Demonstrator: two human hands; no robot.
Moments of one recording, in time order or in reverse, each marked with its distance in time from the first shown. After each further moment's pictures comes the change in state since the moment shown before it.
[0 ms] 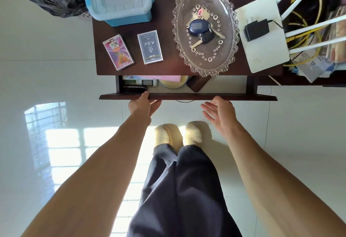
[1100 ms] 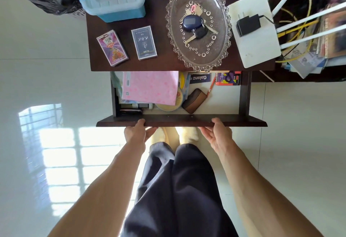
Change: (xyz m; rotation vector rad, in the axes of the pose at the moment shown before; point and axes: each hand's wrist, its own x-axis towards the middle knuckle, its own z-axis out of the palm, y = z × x) left_hand -0.023 -0.068 -0.056 0.074 0.089 -0.056; right_hand -0.023 0.057 -0.037 0.153 0.256 0.115
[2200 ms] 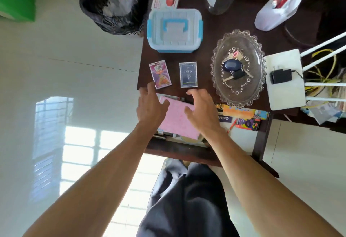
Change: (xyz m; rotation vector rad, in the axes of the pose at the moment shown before) left_hand -0.015 0.162 -0.002 0.982 0.104 0.839; right_hand -0.110 -0.026 0.194 -1.550 -0.319 -1.262
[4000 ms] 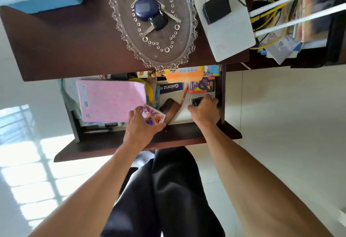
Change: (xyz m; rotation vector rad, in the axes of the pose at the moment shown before) left_hand -0.088 0.010 0.195 0.042 -0.461 0.043; right_hand -0.063 0.248 0.047 0.013 0.021 0.873
